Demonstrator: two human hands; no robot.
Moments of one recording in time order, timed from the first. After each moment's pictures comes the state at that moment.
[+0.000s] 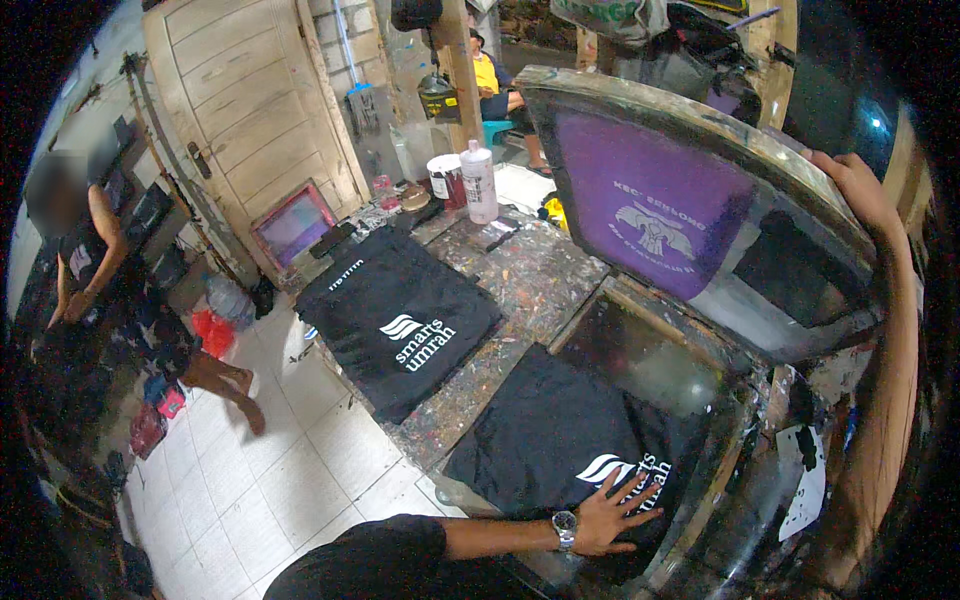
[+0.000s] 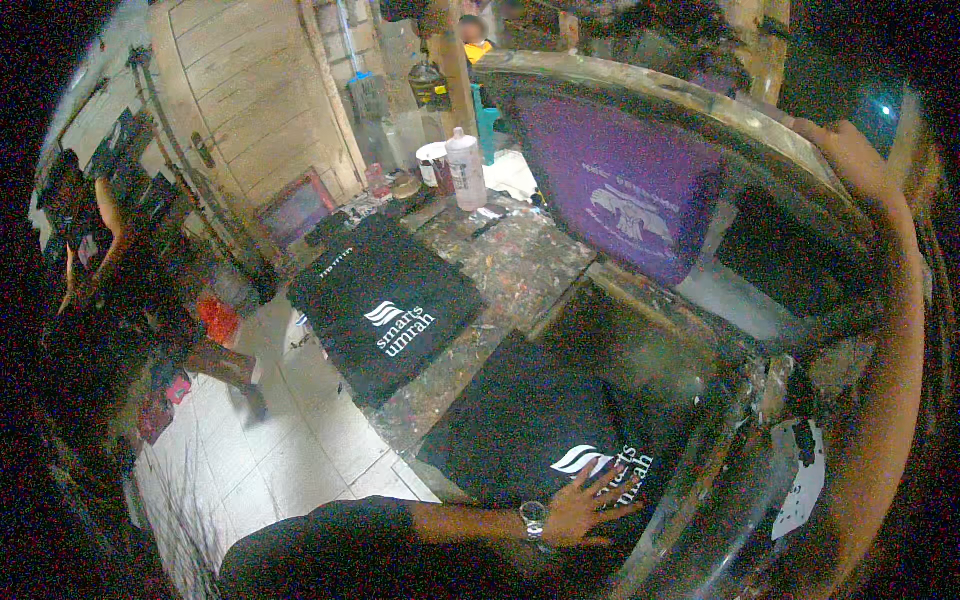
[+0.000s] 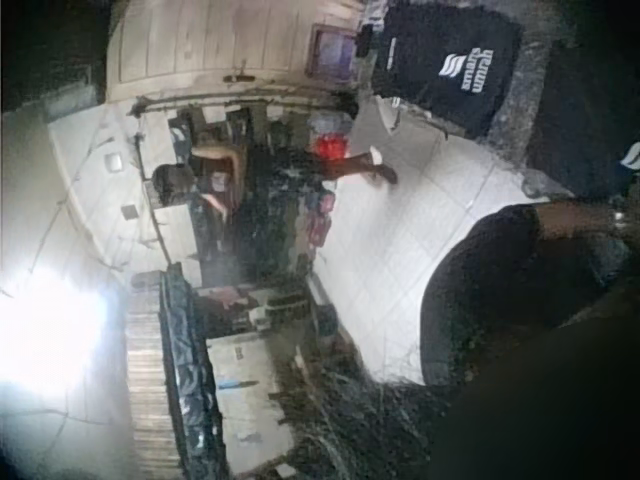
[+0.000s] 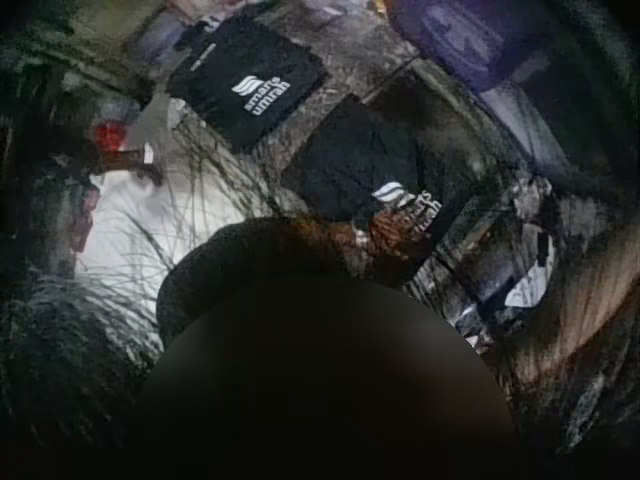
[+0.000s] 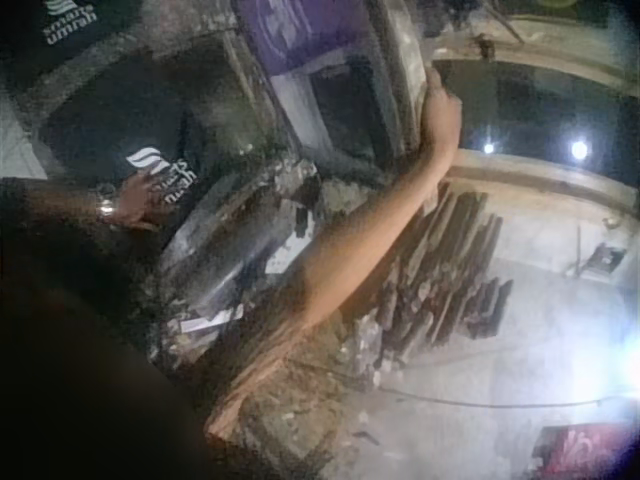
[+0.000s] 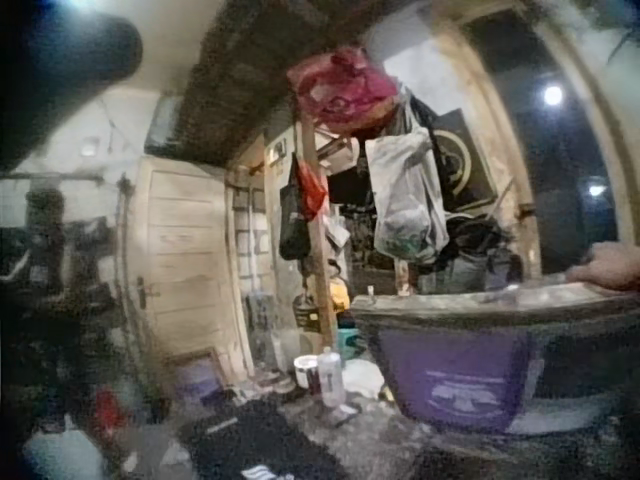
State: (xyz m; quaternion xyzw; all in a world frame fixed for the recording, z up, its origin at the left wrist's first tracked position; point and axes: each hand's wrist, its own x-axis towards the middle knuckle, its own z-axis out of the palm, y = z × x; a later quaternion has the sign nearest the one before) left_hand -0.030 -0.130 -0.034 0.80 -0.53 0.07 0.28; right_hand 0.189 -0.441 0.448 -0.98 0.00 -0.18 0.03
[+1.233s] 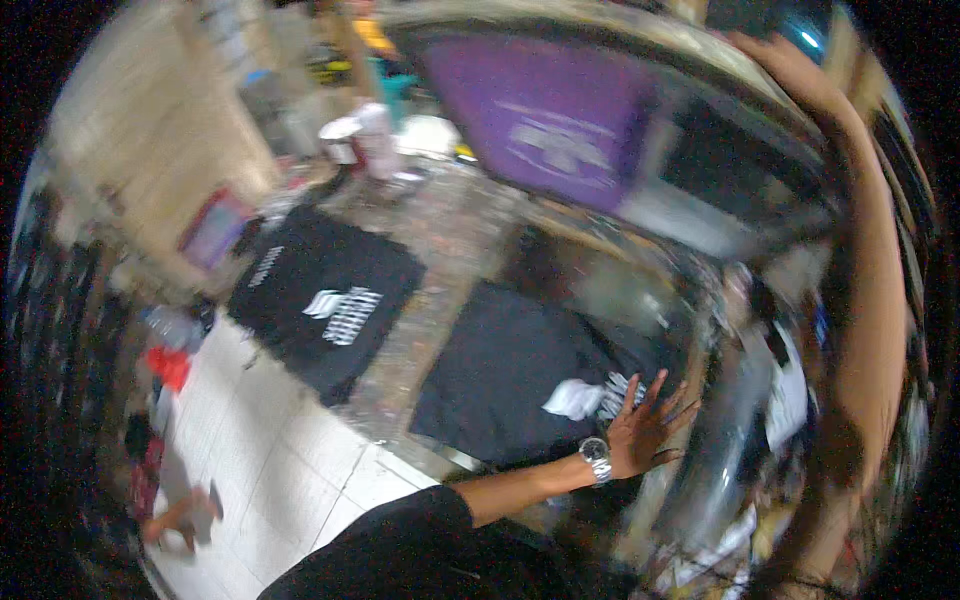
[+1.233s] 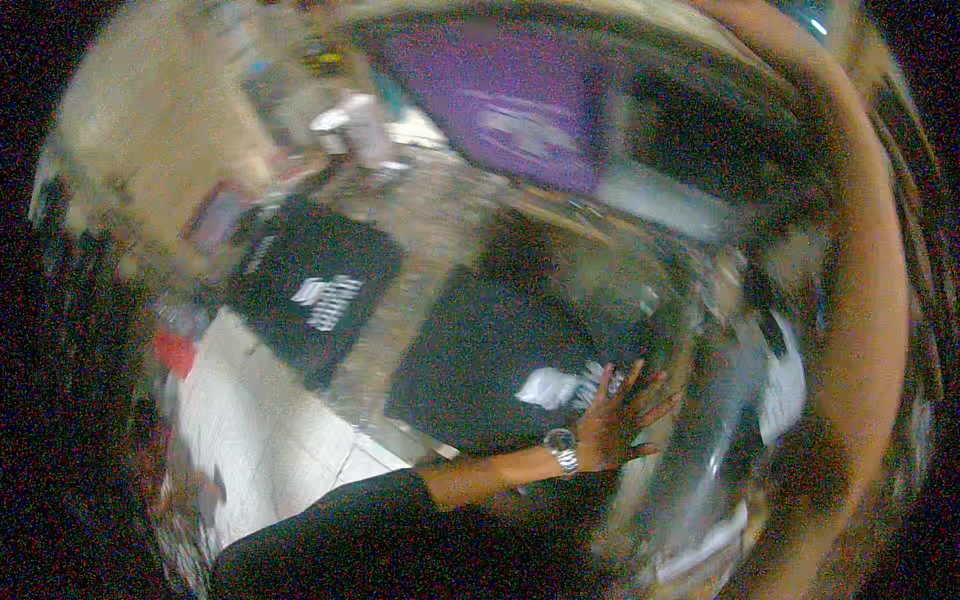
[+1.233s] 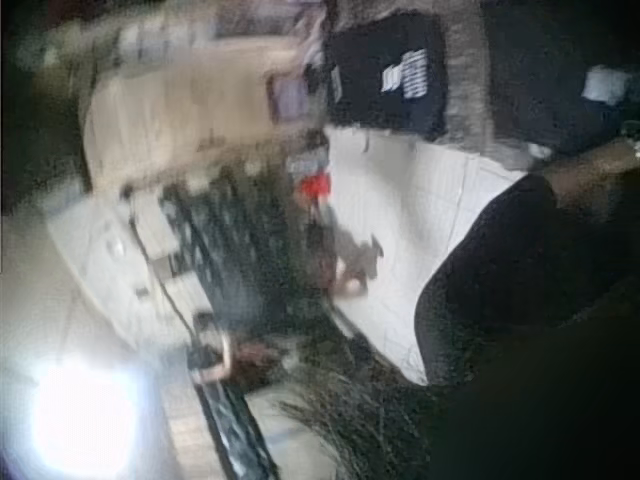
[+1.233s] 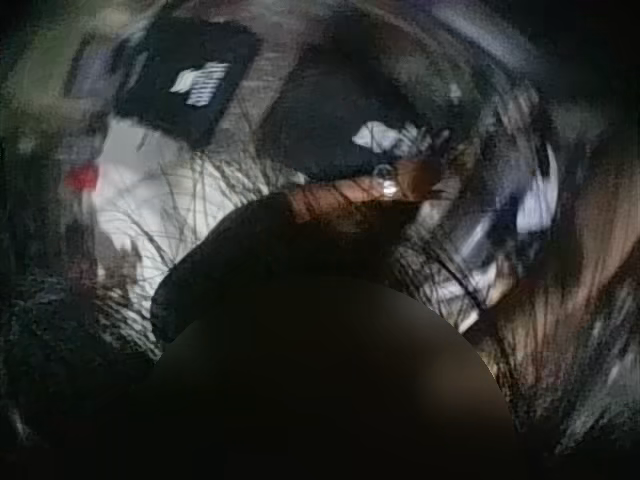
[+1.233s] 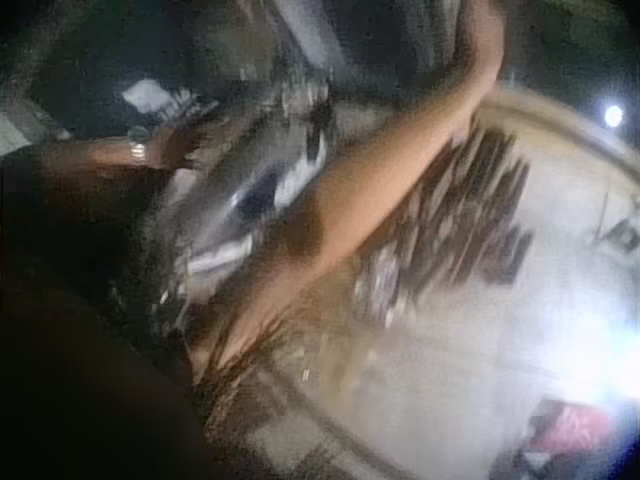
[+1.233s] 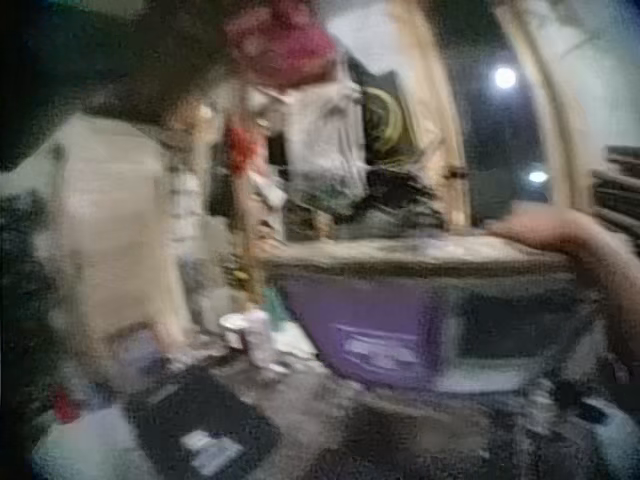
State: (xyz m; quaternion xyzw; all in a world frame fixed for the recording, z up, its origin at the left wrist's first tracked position) left_hand -0.020 -0.208 0.008 0.83 -0.49 0.04 0.27; right_hand 0.169 -0.377 0.442 -0.99 0.04 -0.12 0.03
